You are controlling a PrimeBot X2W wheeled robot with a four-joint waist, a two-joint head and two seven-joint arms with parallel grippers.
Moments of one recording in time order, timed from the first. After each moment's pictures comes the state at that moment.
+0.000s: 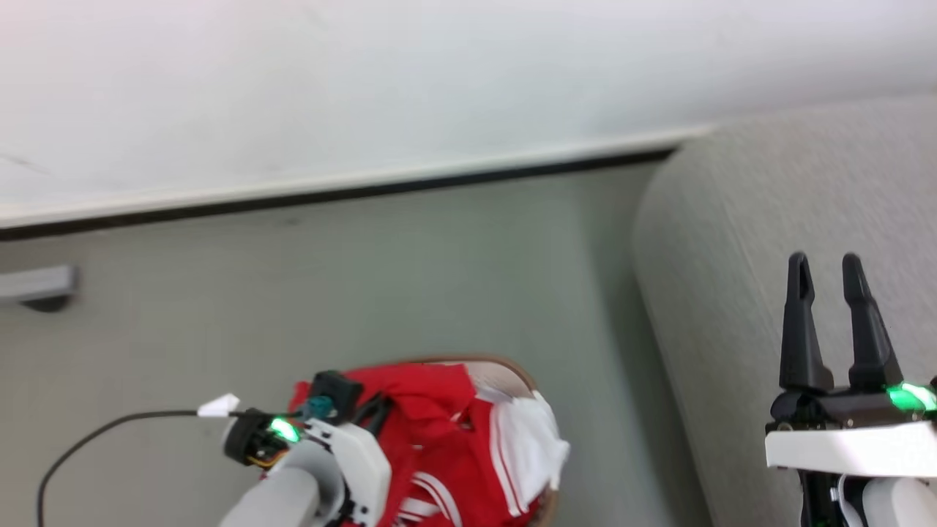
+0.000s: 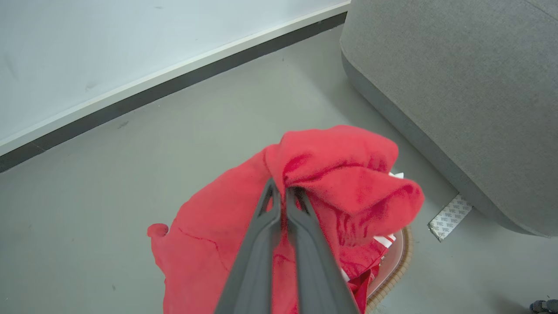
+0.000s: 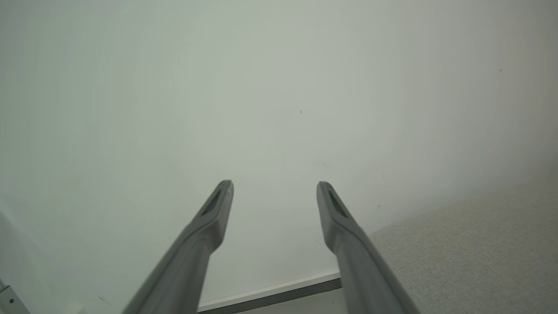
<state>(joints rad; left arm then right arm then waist) -0.66 0.16 -0.81 1.06 -0.46 -0.09 -0.26 -0.21 -0.05 0.06 0.01 0.49 0.13 -0.26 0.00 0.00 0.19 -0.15</state>
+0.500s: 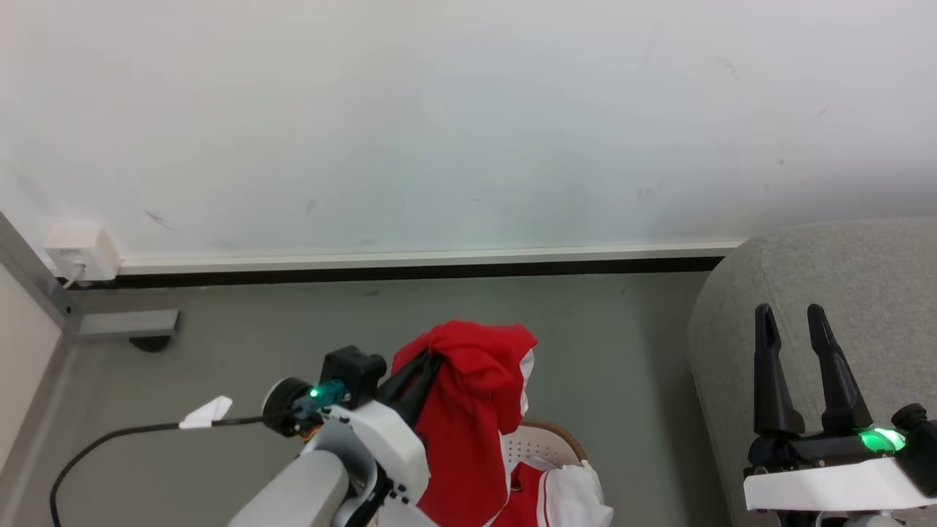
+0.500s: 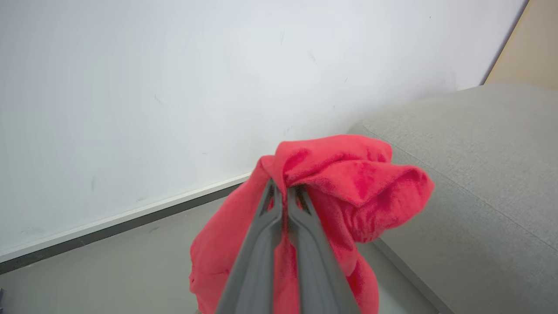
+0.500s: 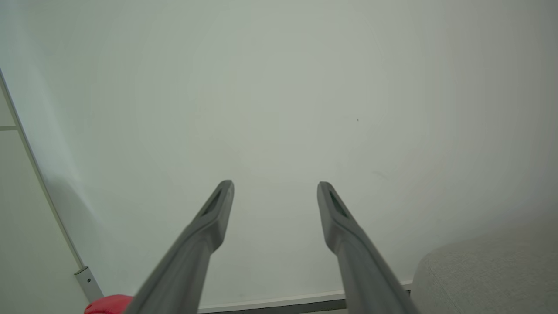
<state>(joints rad) -0.55 0.19 -0.73 0.64 -0.49 -0.05 -0.25 -0.14 -0.05 0.09 0.05 0.48 0.13 -0.26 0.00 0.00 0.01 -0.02</state>
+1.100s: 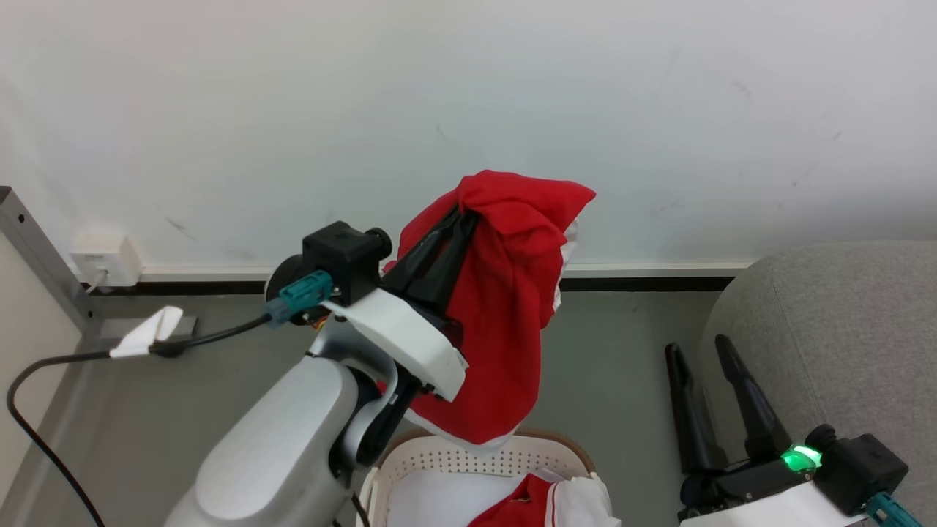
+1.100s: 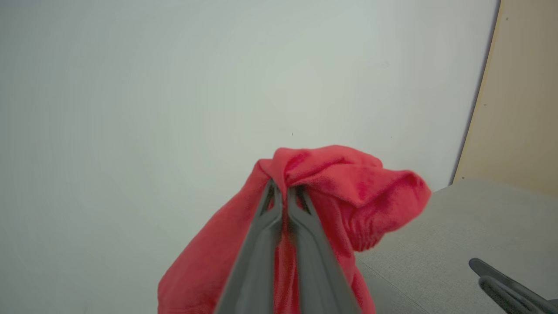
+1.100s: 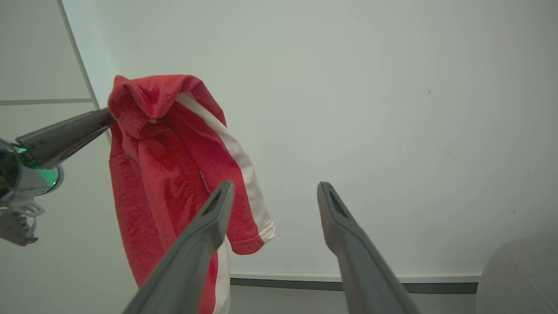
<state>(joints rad) -0.65 0.24 -0.64 0.15 -0.56 0.06 -0.06 -0.11 -0.05 0.26 0.06 0.50 0.13 -0.26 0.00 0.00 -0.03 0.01</state>
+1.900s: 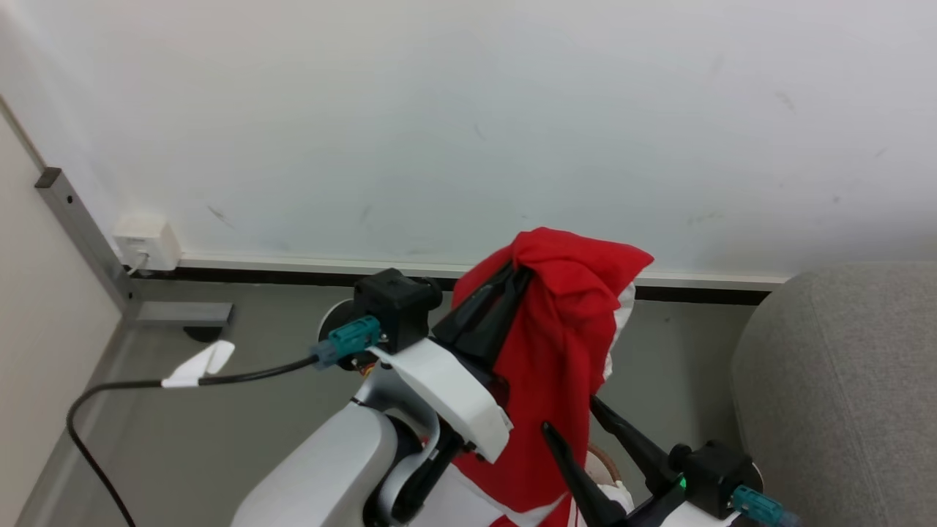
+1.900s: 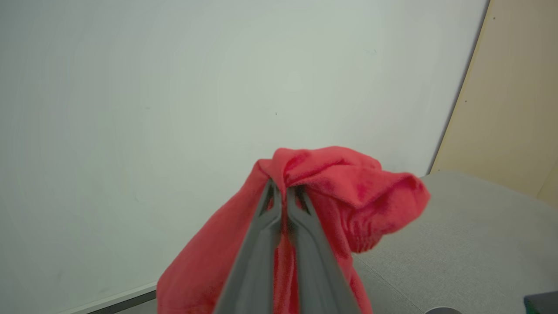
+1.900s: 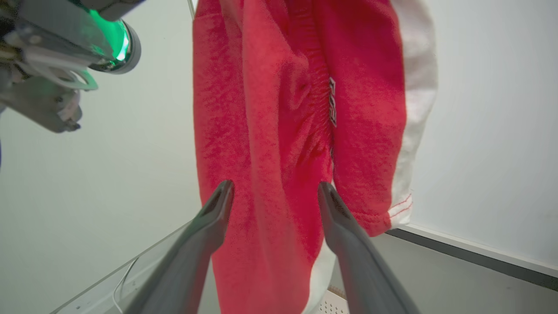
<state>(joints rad) -0.58 0.21 -0.71 0.05 -0.59 0.07 -0.02 -0.24 -0.17 0.65 0.22 0.55 0.13 -0.21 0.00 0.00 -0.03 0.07</state>
